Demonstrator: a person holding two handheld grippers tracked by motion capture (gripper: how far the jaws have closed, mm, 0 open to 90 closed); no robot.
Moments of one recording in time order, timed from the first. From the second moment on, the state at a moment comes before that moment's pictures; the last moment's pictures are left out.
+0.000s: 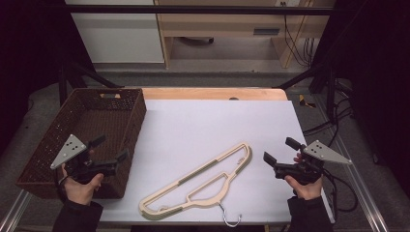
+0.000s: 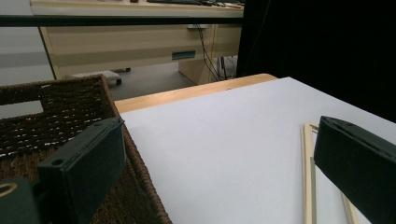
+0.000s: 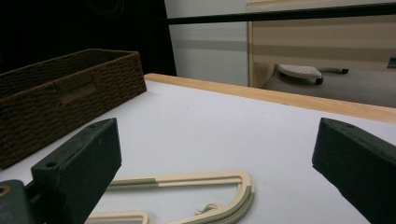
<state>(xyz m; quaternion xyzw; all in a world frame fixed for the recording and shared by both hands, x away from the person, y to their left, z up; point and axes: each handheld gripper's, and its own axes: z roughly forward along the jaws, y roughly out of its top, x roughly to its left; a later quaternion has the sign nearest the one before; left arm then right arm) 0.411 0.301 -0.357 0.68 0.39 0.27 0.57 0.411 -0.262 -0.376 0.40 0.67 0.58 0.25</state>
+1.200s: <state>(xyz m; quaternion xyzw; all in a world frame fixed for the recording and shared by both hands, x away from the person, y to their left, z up) 0.407 0.302 -0.357 0.68 0.38 0.28 0.56 0.383 -0.188 -0.390 0.37 0.76 0.51 0.19</state>
